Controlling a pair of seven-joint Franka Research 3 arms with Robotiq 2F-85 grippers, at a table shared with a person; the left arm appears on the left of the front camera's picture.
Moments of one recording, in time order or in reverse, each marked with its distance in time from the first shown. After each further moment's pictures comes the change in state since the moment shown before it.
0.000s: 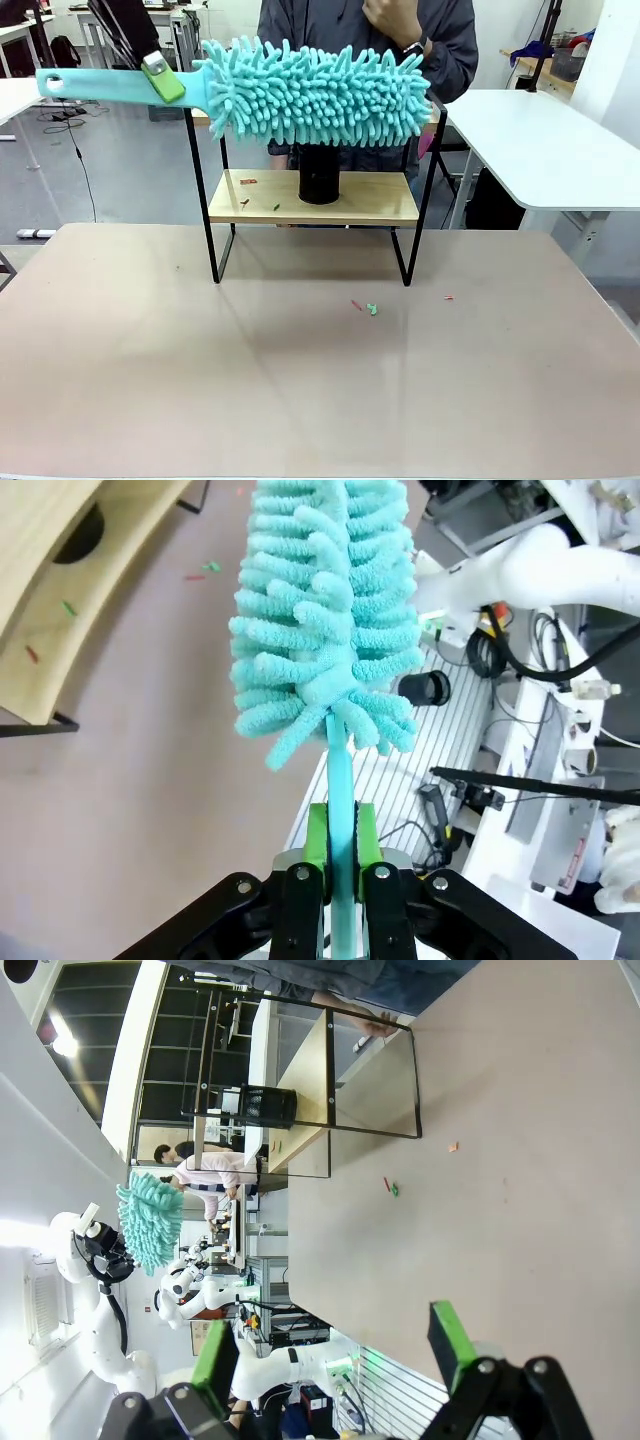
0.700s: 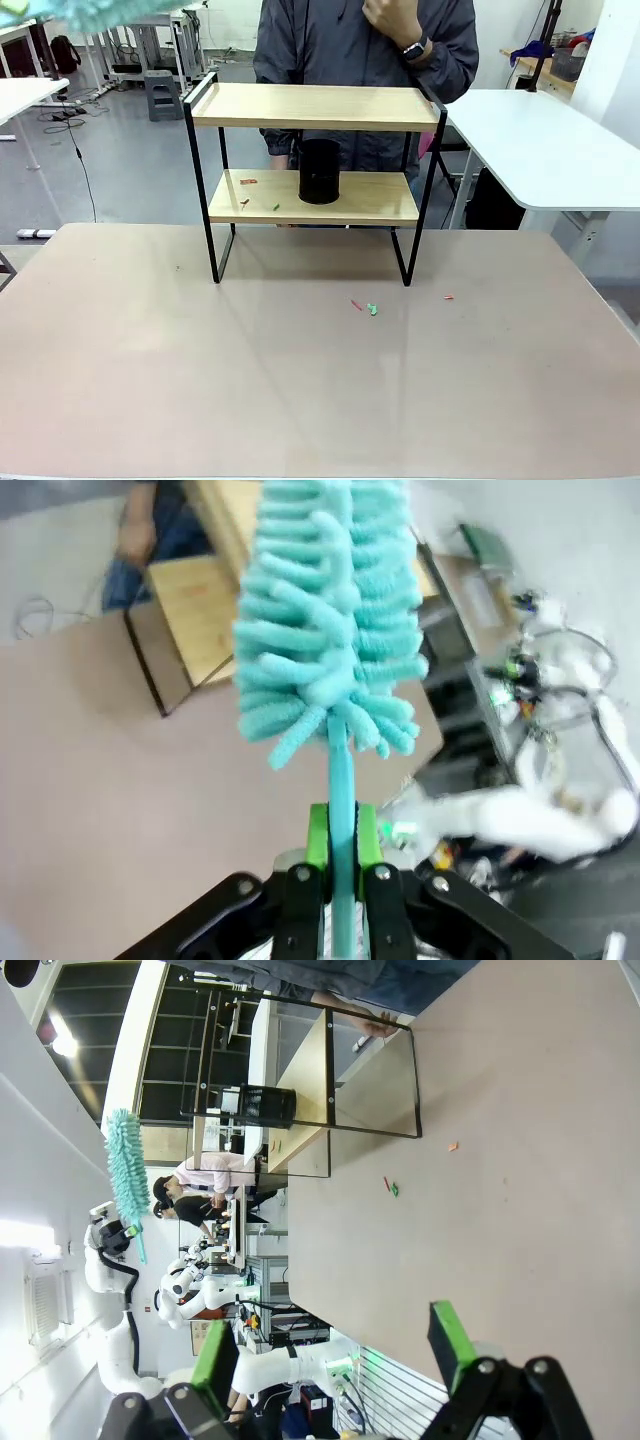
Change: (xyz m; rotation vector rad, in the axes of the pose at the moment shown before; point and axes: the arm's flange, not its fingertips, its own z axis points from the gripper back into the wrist) left arm -0.191 0.080 0.126 0.051 -0.645 0.586; right arm 0.000 0.000 0.000 0.000 0.001 -0.001
